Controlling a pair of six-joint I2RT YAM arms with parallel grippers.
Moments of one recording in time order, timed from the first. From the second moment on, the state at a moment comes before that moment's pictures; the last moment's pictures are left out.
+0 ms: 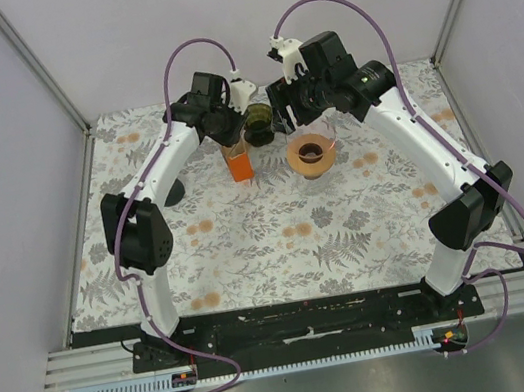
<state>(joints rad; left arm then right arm) -0.43 2.01 1.90 -0.77 0.14 0.38 0.51 1.74 1.97 -0.88 -0.21 0.06</state>
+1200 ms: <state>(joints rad) -0.42 2.06 1.93 -0.76 0.16 0.33 0.51 1.74 1.97 -0.88 -0.21 0.06</state>
